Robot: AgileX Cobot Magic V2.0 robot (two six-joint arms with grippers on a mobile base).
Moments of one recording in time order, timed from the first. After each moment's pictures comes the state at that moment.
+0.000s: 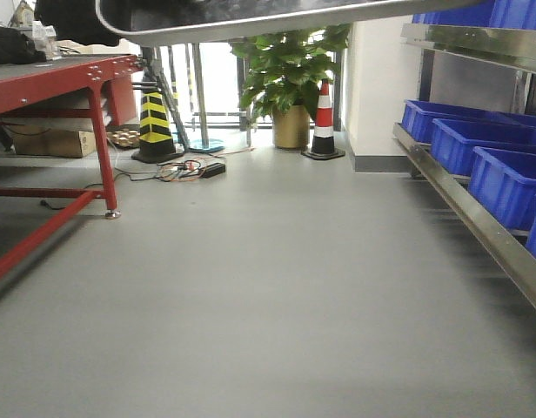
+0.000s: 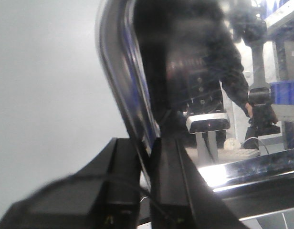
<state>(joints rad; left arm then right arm) -0.70 1.55 -1.73 0.16 1.26 -0.34 0.56 1.39 -1.61 -0.16 1.26 0.41</state>
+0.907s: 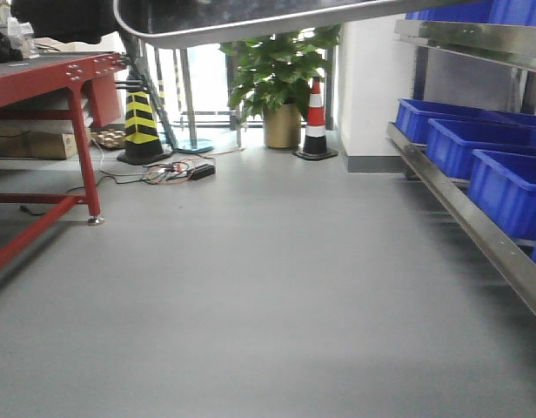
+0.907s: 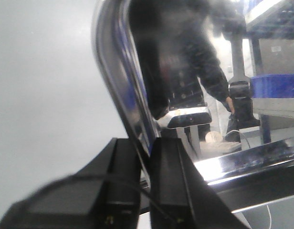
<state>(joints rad) -0.70 1.55 -1.73 0.10 1.26 -0.34 0.56 1.39 -1.61 -0.19 1.26 0.41</state>
